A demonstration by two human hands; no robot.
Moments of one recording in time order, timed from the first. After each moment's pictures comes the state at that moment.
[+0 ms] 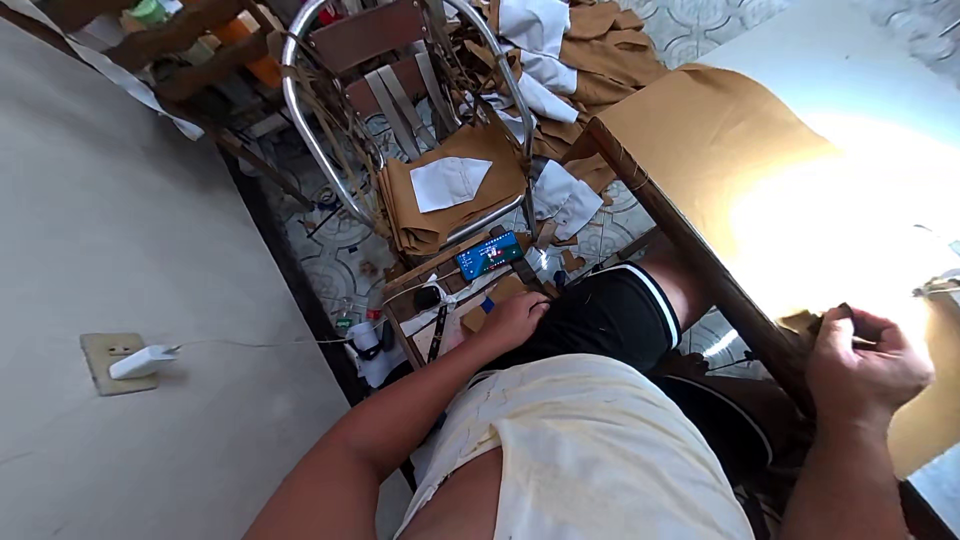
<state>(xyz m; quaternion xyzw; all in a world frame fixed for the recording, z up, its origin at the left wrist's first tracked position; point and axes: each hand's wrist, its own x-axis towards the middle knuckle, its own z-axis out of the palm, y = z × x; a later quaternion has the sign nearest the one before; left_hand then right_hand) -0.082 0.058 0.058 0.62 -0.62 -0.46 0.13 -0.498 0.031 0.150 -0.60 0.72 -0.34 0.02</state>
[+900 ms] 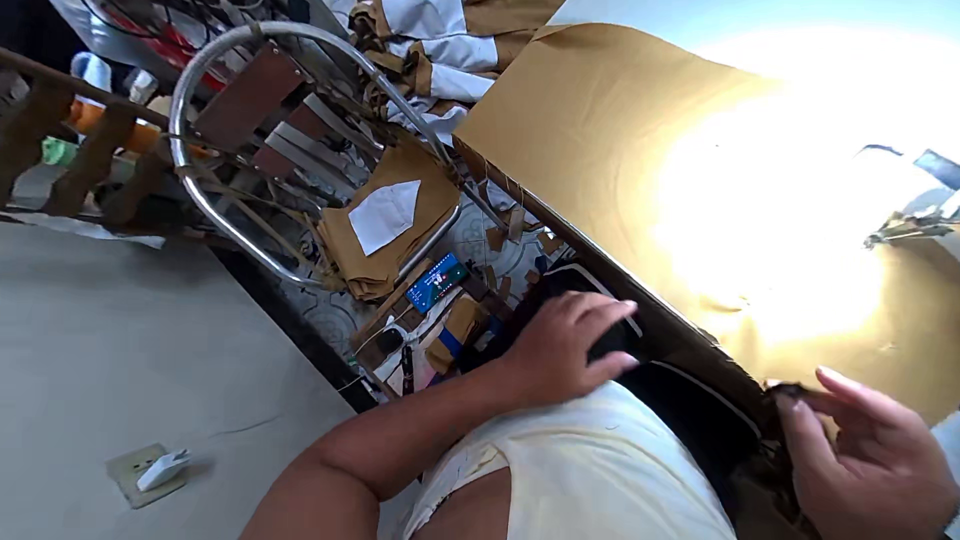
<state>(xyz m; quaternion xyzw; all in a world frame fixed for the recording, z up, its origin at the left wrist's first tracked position) -0.244 -0.003 0.150 0.41 -0.82 -0.35 0.20 -0.532 0.100 0.163 -0.60 0.62 -0.46 0.21</state>
